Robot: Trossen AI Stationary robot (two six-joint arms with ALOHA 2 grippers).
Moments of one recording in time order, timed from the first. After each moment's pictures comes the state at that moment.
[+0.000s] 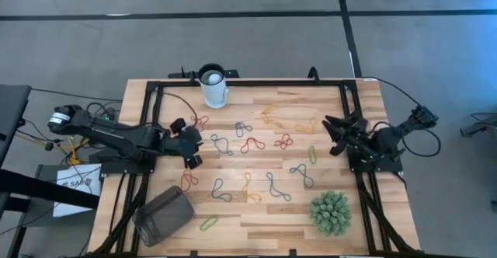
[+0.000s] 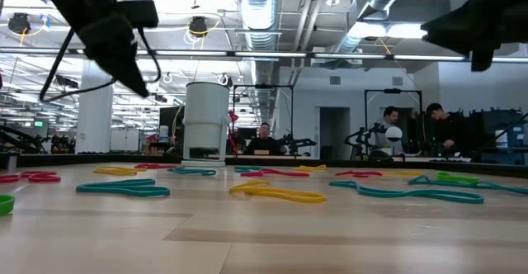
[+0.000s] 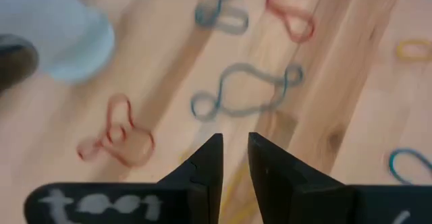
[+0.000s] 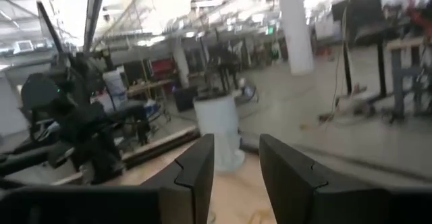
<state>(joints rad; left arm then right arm) -0.17 1.07 0.68 -0.65 -0.47 -0.51 0.52 0.09 0.05 0.31 1.07 -0.02</state>
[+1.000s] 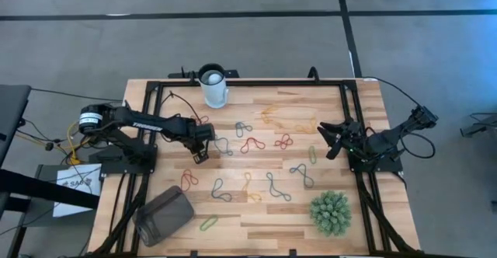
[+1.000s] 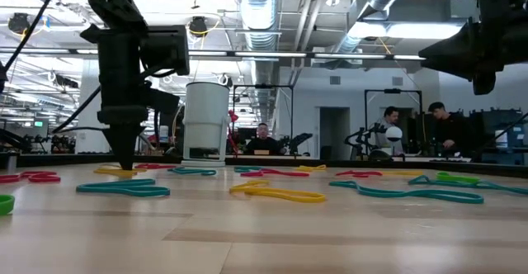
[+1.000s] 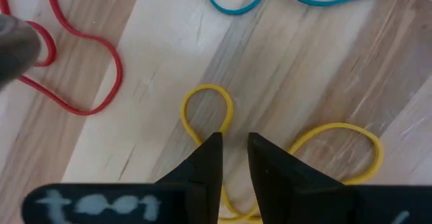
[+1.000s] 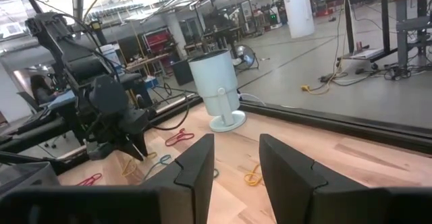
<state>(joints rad) 0.18 1.51 0.68 -0.61 -0.13 -0.32 0.52 0.09 0.02 0.09 1.08 0.25</state>
